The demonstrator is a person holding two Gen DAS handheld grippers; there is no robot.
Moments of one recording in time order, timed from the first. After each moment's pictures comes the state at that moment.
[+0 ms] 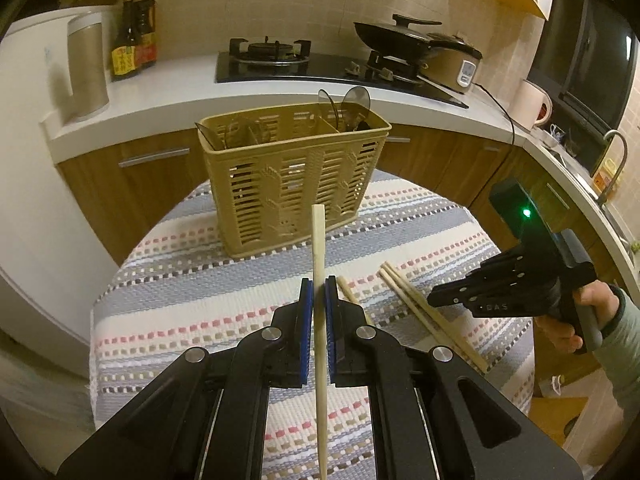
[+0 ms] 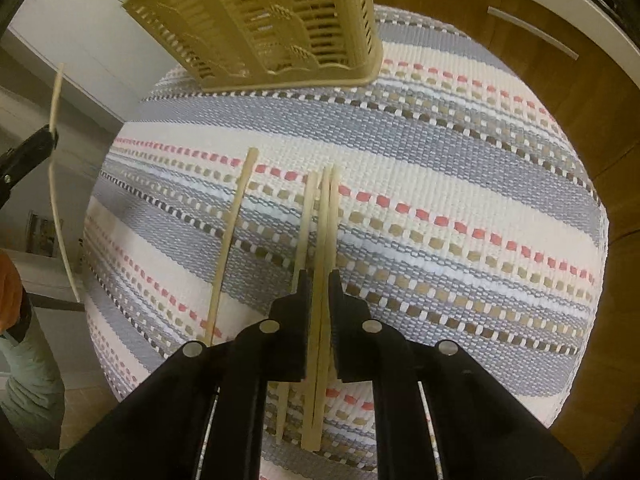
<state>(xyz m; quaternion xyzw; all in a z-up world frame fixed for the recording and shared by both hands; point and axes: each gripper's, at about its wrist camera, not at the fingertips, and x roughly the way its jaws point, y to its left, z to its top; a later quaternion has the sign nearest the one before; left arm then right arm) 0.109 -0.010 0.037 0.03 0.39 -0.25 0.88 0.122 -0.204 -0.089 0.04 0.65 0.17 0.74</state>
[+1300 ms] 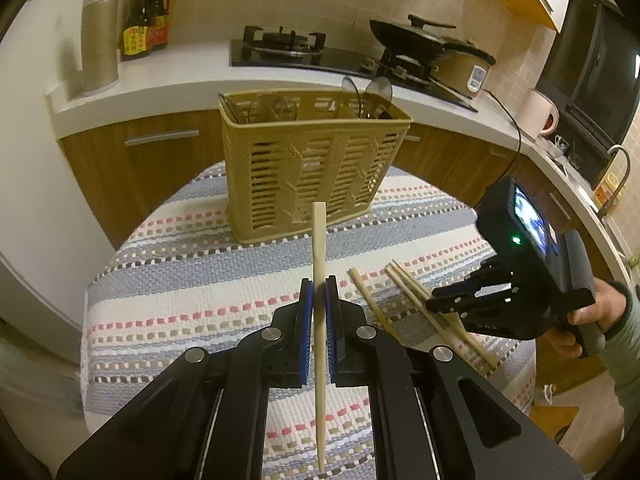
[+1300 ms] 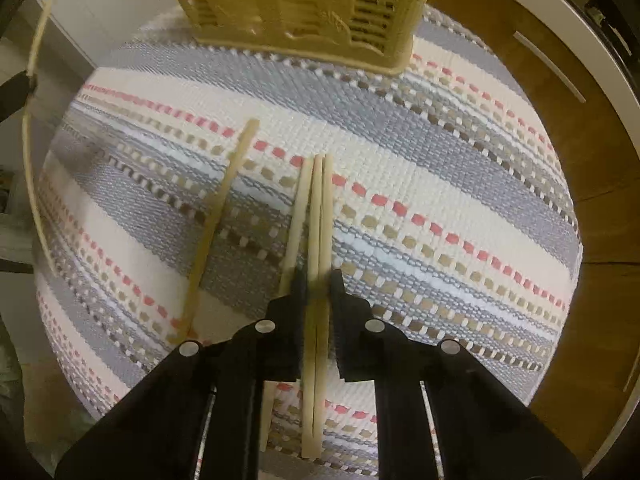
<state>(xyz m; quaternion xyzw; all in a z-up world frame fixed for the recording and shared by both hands) 0.116 0.006 0.027 0.00 0.40 -0.25 0.88 0.122 -0.154 -0.096 -0.08 0.67 0.15 0.73</state>
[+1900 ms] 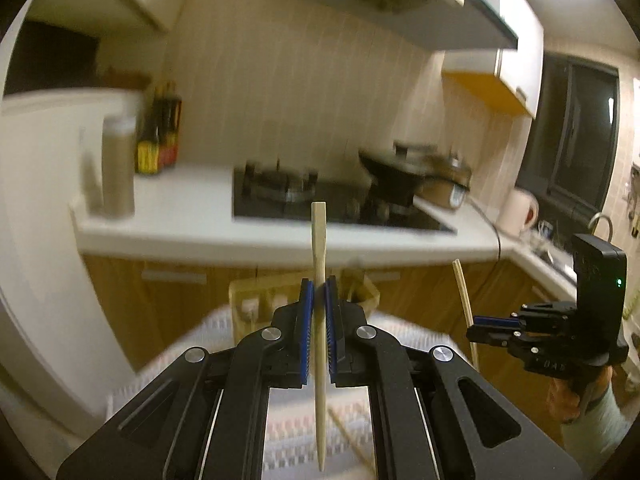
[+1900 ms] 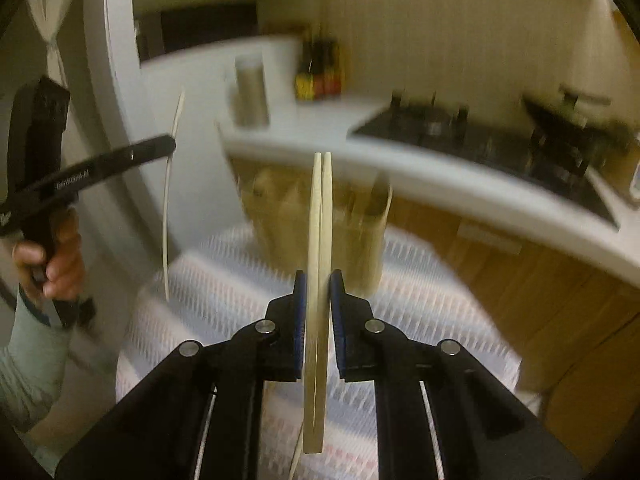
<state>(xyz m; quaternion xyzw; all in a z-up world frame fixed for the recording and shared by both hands) 0.114 0.013 0.153 -0.05 0.20 -0.25 0.95 0.082 -0.207 0.100 0.00 0.37 0.20 0.91</state>
